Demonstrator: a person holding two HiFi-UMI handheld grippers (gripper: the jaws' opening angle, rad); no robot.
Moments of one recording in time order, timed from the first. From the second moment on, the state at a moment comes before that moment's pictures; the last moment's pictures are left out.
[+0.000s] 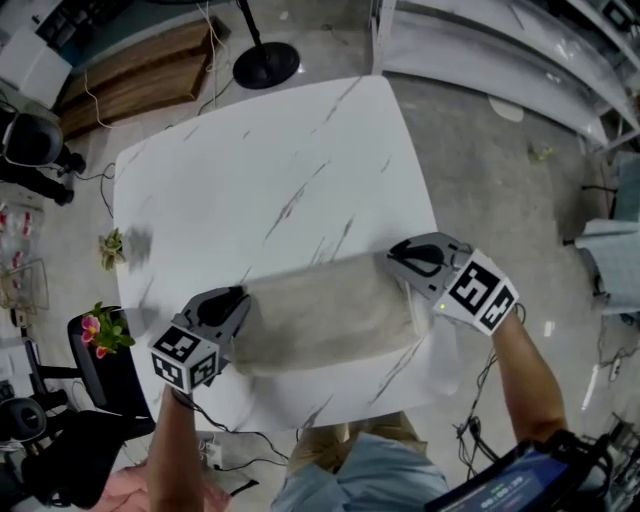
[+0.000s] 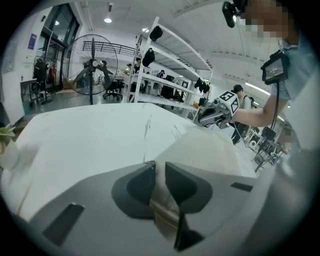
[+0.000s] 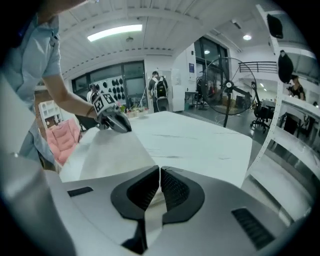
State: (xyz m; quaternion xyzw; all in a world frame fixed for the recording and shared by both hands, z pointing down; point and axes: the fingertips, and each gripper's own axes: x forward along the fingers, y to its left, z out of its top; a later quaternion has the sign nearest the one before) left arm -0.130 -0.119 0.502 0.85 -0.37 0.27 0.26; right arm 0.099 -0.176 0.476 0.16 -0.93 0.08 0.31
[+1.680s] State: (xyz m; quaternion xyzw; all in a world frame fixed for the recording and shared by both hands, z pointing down) left arm -0.136 -0.016 0.444 0.88 -0.39 0.19 0.21; right arm 0.146 -0.056 0.525 0.36 -0.72 0.59 0.11
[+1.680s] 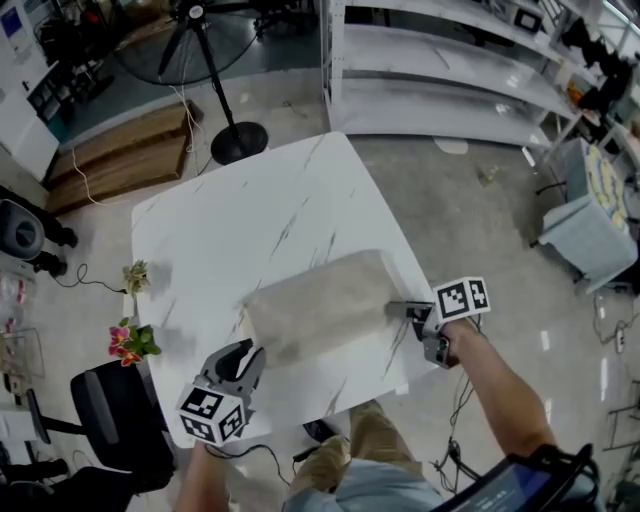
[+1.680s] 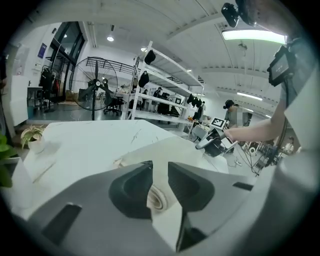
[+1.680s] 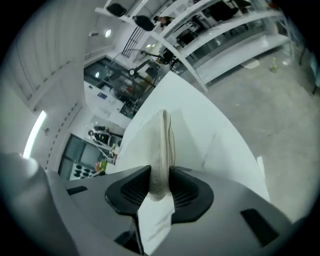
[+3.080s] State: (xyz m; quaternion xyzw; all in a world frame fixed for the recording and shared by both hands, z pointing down) left arm -0.253 0.119 0.389 0.84 -0.50 0.11 0.19; right arm -0.115 -0.037 0.464 0.18 -0.84 -0.05 0.51
